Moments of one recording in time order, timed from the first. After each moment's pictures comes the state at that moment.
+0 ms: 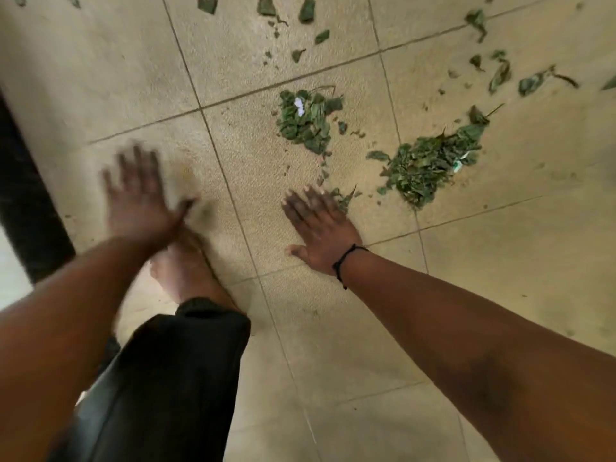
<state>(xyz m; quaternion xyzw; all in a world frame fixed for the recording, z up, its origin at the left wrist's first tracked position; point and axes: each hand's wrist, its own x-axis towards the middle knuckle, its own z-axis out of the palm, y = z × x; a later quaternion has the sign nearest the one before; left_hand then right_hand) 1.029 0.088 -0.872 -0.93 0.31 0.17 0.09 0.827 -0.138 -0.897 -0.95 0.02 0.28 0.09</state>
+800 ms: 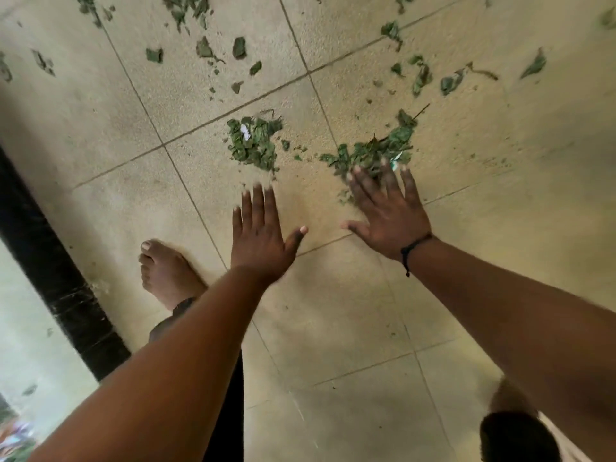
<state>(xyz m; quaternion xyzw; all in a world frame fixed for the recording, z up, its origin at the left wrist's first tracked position) 0.874 -0.087 -0.806 -0.85 0.33 0.40 0.05 0.726 -0.277 -0.850 -0.95 0.15 0.28 0.05</state>
